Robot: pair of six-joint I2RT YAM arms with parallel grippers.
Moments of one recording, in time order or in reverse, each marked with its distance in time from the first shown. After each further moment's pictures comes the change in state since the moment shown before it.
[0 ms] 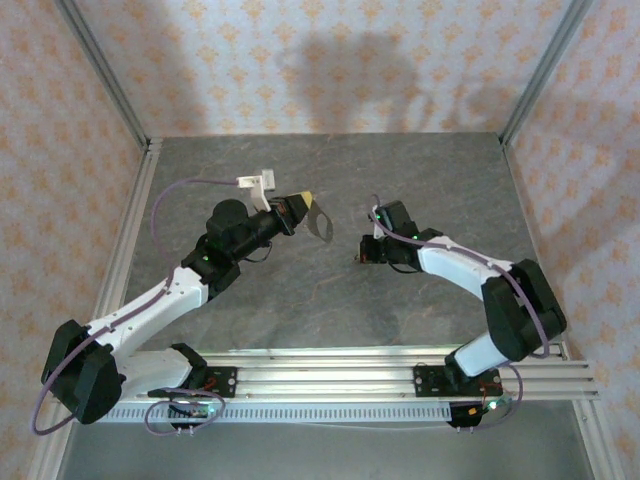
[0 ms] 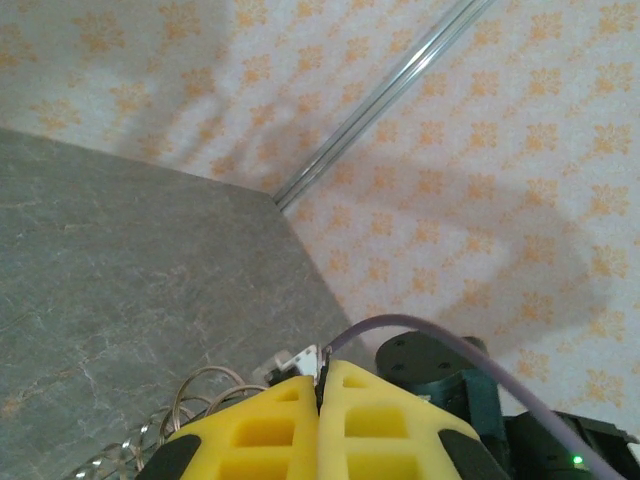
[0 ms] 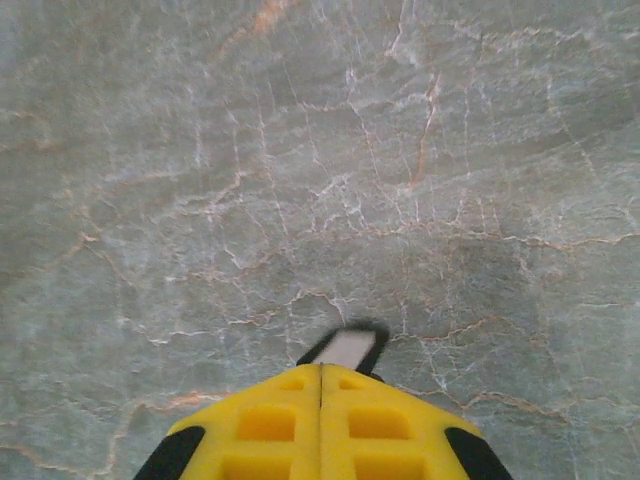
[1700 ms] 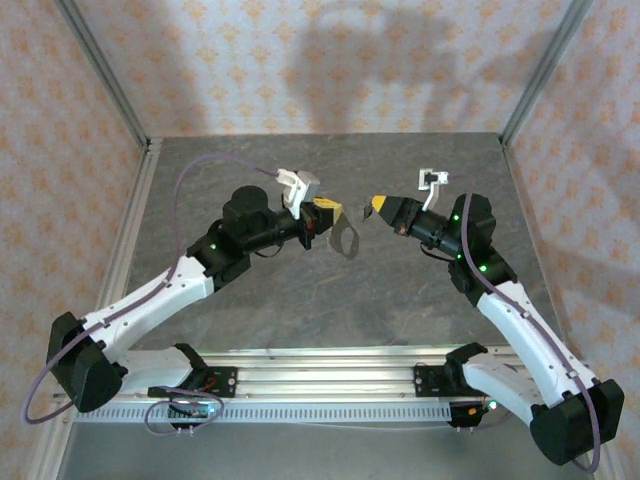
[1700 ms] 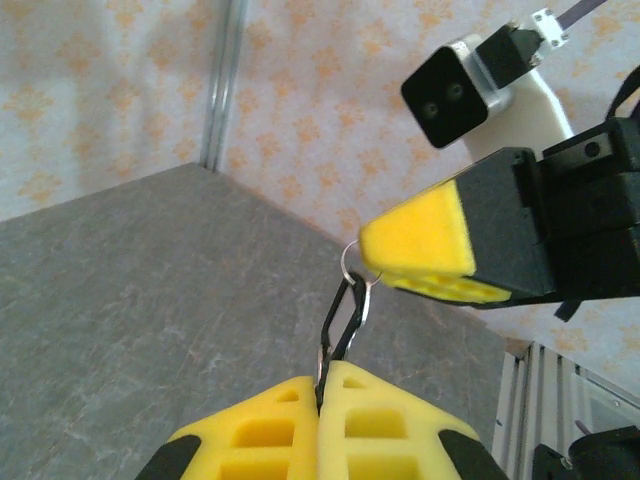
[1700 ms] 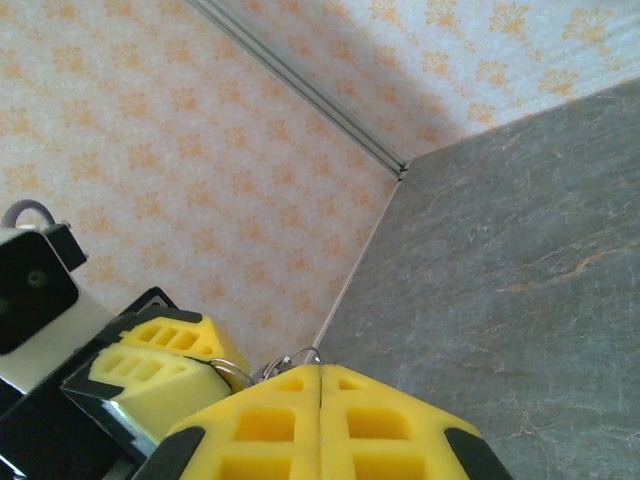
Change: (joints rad) left arm -0.119 0.062 0.231 -0.251 0.164 0.492; right arm -0.129 -0.564 -0.039 0.324 -0.378 0.341
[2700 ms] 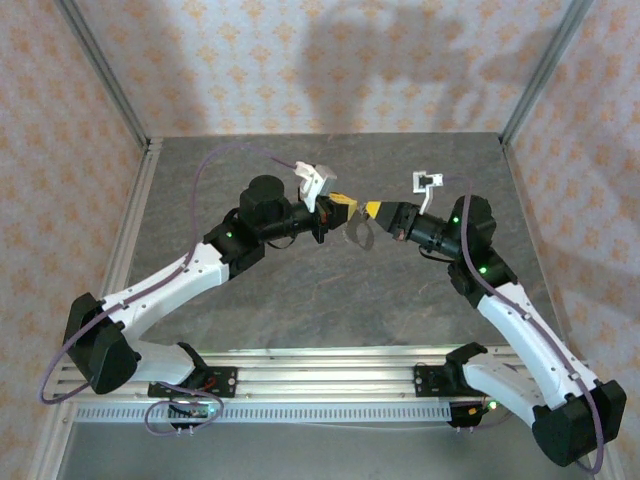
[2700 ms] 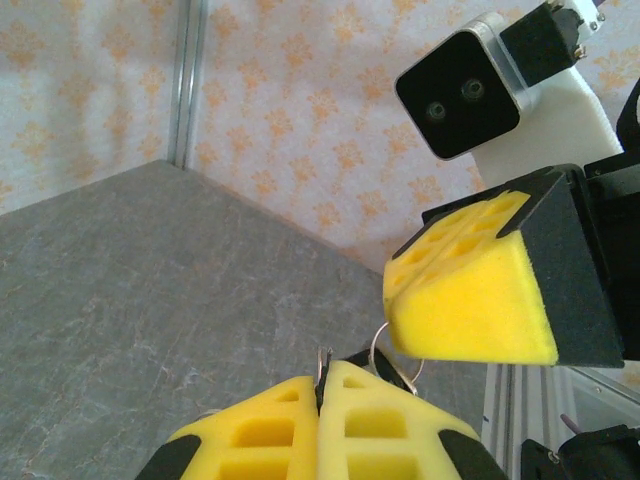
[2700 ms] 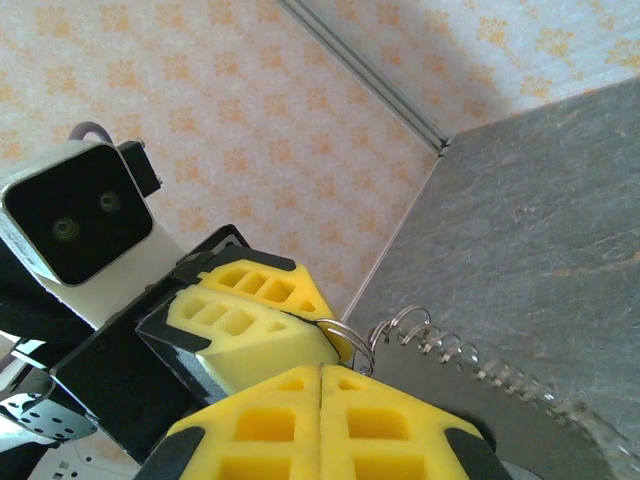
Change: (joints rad) left arm -0.014 0.113 0.082 0.015 0.050 0.009; right arm 0.026 -0.006 0.000 0.013 -0.078 -0.003
